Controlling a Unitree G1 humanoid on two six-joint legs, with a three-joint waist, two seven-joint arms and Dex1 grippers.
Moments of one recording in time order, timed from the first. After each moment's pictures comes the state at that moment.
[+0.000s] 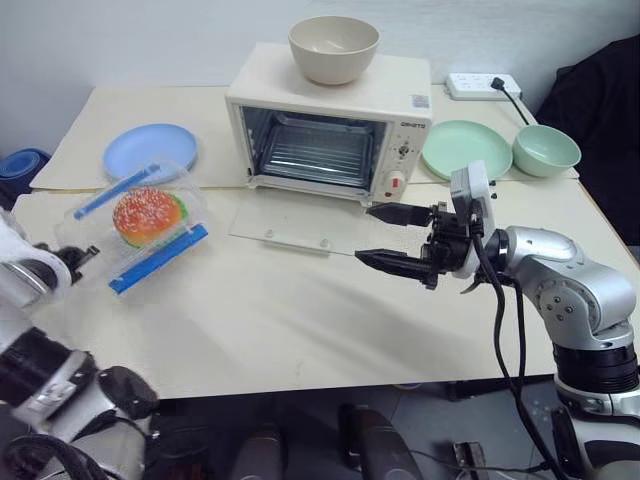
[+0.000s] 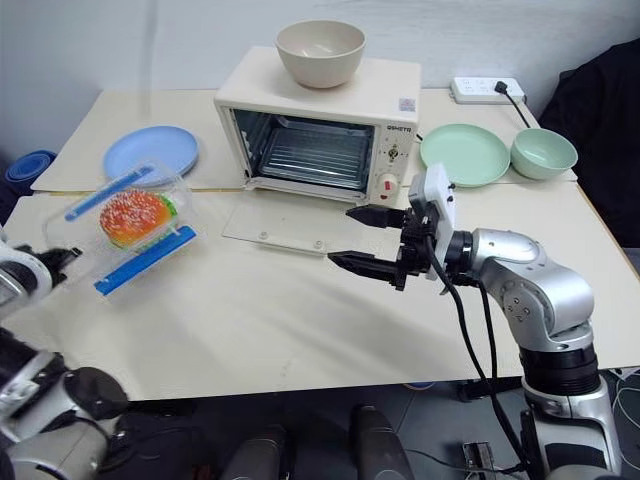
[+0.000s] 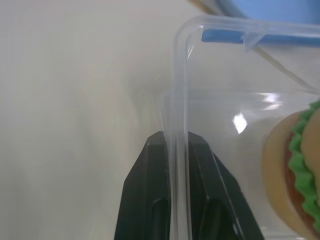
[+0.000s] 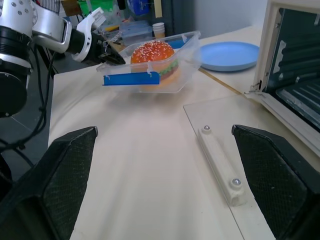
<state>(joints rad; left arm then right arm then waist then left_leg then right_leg) -0.69 0.62 0.84 -0.17 -0.27 1.62 -0.08 -0.56 -0.62 -0.05 -0.29 0.74 0.72 0.94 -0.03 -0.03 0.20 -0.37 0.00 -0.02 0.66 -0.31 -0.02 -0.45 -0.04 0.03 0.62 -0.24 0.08</state>
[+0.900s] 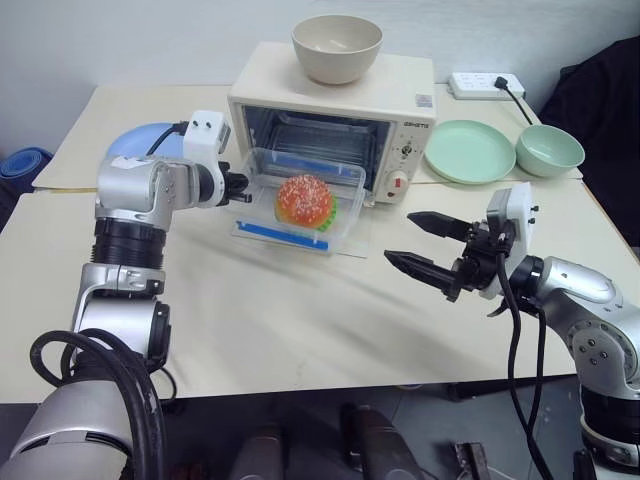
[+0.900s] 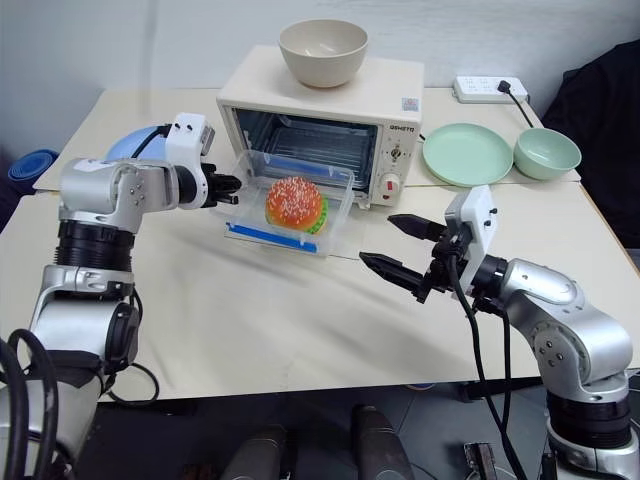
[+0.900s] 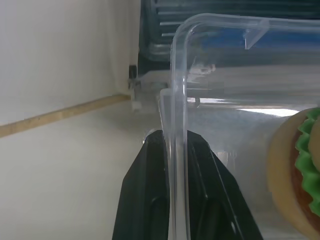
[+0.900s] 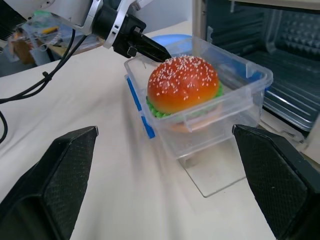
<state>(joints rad) -1.17 0.49 0.00 0.55 -0.27 1.05 -0.28 -0.31 -0.64 -0.21 -0.47 0.77 0.72 0.73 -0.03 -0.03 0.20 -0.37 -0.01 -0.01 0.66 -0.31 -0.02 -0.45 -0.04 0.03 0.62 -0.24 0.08</state>
